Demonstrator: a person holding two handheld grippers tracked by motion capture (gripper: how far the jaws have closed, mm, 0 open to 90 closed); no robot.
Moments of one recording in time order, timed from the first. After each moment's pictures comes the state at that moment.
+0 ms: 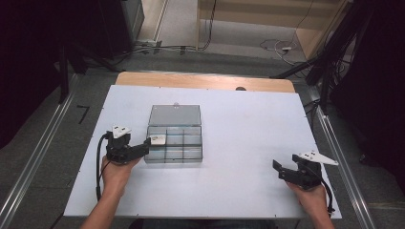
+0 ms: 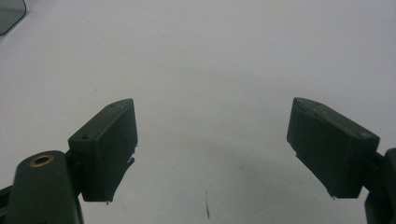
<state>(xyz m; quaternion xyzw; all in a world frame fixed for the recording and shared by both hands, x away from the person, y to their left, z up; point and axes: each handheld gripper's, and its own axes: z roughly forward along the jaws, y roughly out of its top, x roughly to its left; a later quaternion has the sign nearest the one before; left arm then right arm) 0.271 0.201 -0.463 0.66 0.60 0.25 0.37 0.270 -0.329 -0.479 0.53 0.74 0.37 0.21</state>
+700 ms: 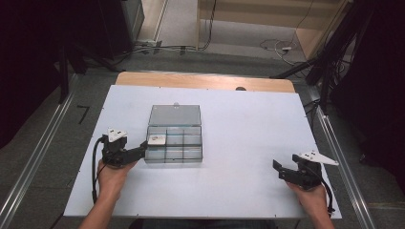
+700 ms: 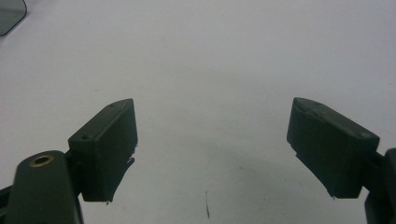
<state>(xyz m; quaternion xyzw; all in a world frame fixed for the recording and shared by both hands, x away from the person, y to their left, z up) 0.263 0.210 -0.468 0.66 0.61 0.24 0.36 0.270 -0.330 -0.479 0.53 0.74 0.37 0.21</state>
